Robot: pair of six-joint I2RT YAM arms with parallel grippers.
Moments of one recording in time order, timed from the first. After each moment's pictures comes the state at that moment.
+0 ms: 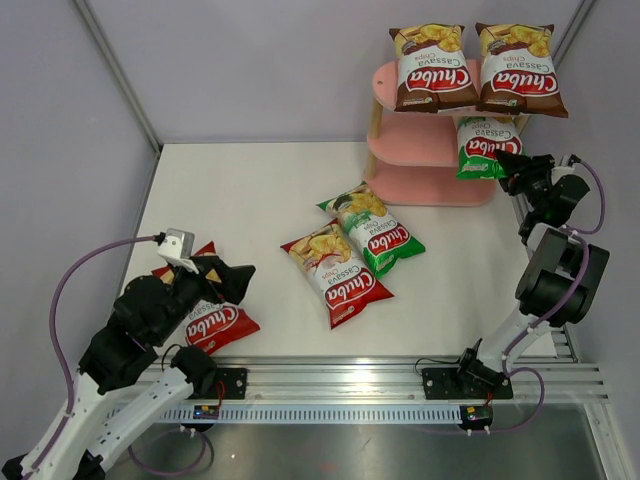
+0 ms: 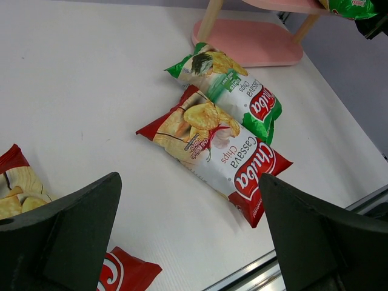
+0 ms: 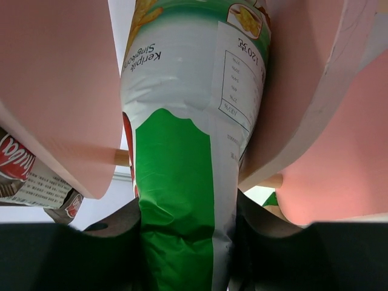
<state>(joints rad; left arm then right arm) -0.65 0.36 0.81 -0.64 -0.15 -0.37 -0.50 1.77 0.98 0.87 -0.77 1.38</state>
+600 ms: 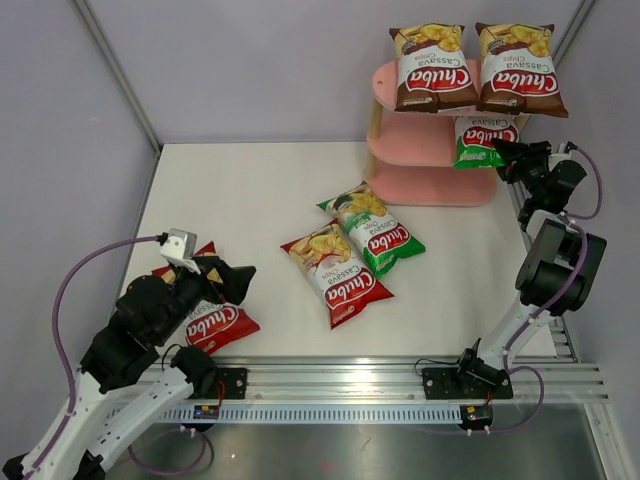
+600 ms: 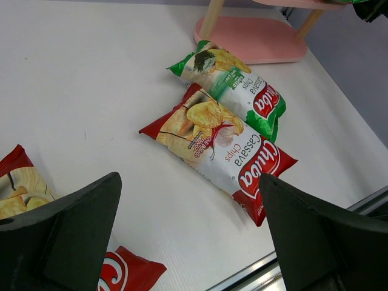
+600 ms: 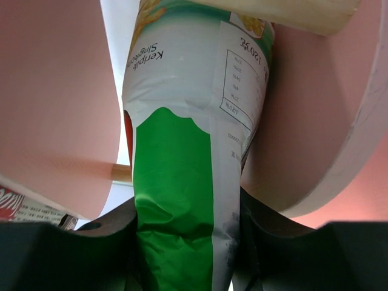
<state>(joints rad) -0.65 0.35 0.80 -0.64 -0.15 -0.35 -0.47 1.86 1.13 0.81 -0.74 1.37</state>
